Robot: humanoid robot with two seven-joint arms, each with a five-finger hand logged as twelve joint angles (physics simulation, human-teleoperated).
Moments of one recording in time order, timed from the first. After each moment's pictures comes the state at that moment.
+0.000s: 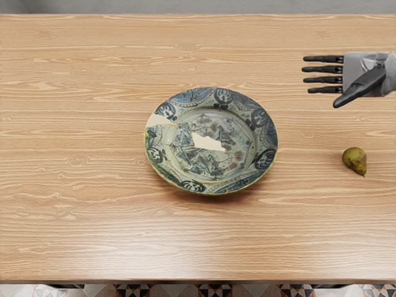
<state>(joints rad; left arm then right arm) -0.03 0.00 0.00 -0.09 -0.17 -0.05 0.15 1.21 -0.92 0.22 1.04 0.27 0.61 -0.46</state>
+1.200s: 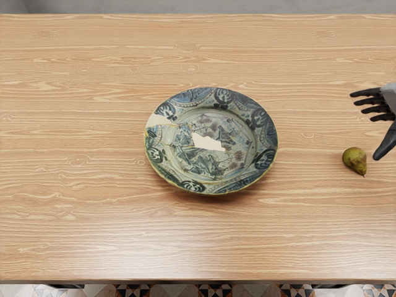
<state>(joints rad) -0.03 0.00 0.00 -0.09 -0.17 -0.05 0.15 1.26 -1.22 0.21 1.55 -0.26 0.28 -0.61</state>
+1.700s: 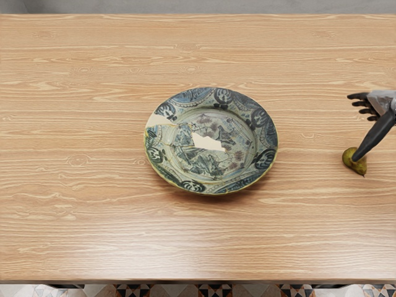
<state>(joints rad) -0.03 0.00 0.00 -0.09 -0.17 -0.05 0.15 1.16 -1.09 0.20 1.59 -0.48 -0.04 -0.61</state>
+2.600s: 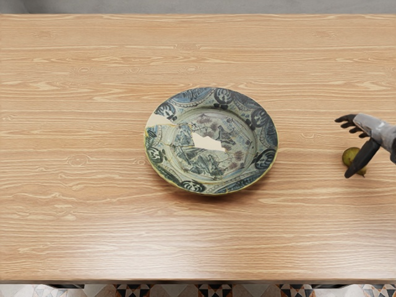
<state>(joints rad) -0.03 0.00 0.00 -0.09 -0.17 -0.05 0.15 0.96 -1.01 0.20 1.64 -0.84 -0.20 -0.56</state>
